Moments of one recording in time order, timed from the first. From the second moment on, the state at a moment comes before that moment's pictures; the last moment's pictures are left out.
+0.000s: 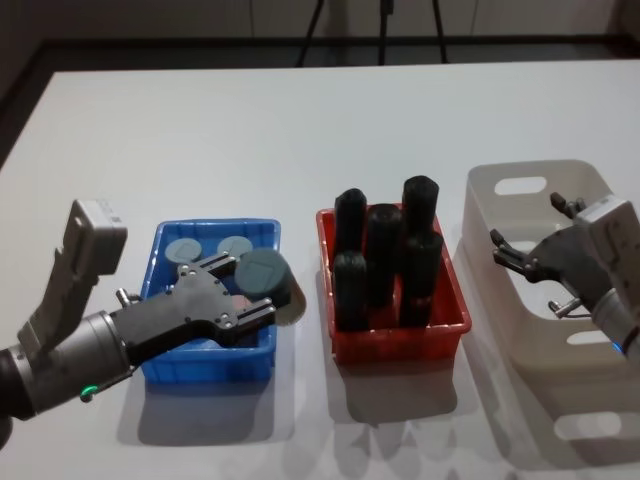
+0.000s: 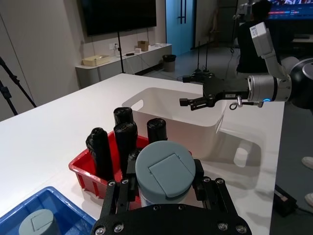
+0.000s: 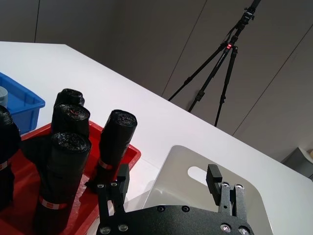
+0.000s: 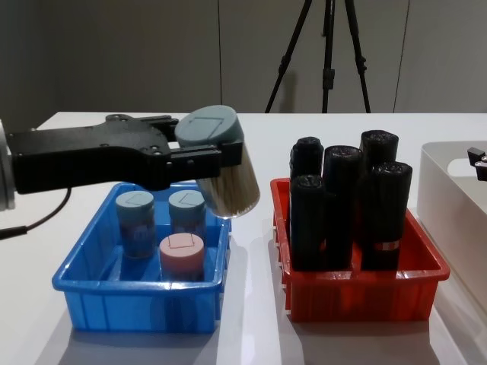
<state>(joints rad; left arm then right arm) -0.21 0.63 0.41 -1.57 -0.52 0.02 -0.65 0.20 0.60 -0.45 -1.41 0.25 -0.12 -0.03</state>
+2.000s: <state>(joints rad) -0.30 0.60 0.54 -1.55 -0.56 0.00 -0.71 0.20 0.60 -0.45 -1.41 0.25 -0.12 -0.03</state>
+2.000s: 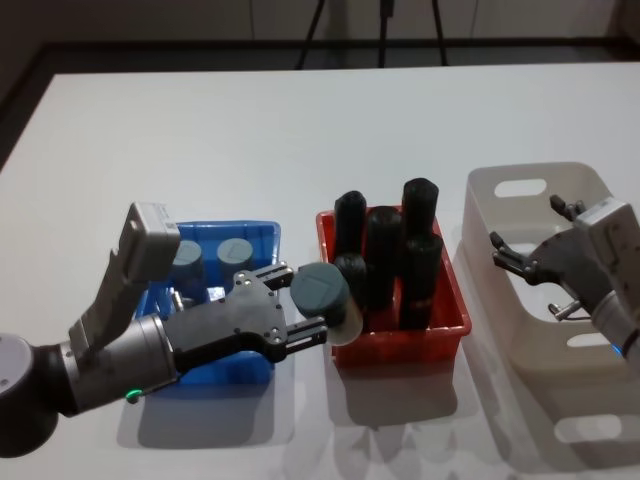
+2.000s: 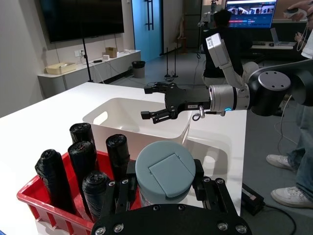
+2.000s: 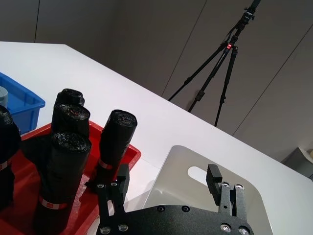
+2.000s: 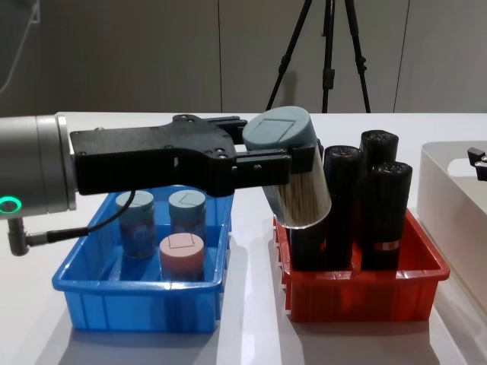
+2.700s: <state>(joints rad) -0.30 0.60 0.54 -1.55 -0.56 0.00 -0.71 0.14 0.64 -0.41 -1.46 0.29 -0.15 0.09</state>
